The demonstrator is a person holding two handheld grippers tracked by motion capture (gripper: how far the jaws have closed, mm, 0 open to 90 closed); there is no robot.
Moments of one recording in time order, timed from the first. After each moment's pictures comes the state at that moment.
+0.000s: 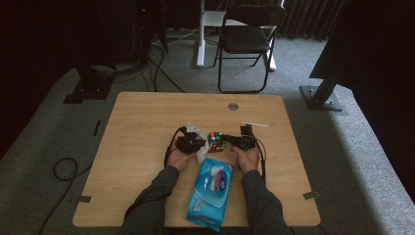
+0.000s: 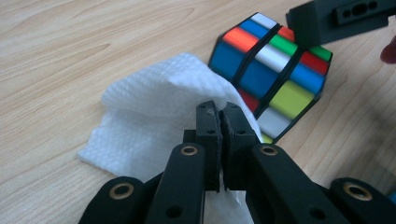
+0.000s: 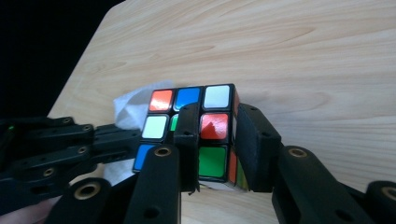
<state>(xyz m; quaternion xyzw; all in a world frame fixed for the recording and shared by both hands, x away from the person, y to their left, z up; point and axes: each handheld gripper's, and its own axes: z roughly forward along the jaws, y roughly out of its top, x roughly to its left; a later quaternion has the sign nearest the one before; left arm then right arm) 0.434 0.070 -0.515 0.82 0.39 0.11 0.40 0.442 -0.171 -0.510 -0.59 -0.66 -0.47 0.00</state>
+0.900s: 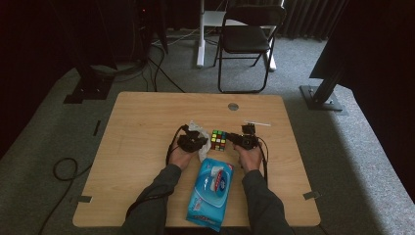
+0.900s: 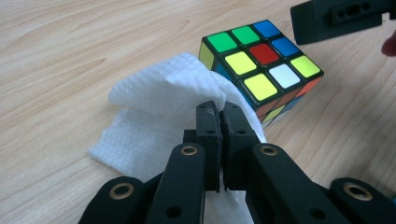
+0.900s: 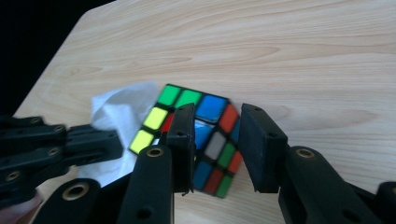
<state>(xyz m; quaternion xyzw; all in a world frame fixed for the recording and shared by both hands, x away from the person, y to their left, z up) 0.437 0.065 -0.508 0.82 0.39 0.12 0.40 0.439 -0.173 -0.501 -0.59 -0.67 -0.45 -0.05</state>
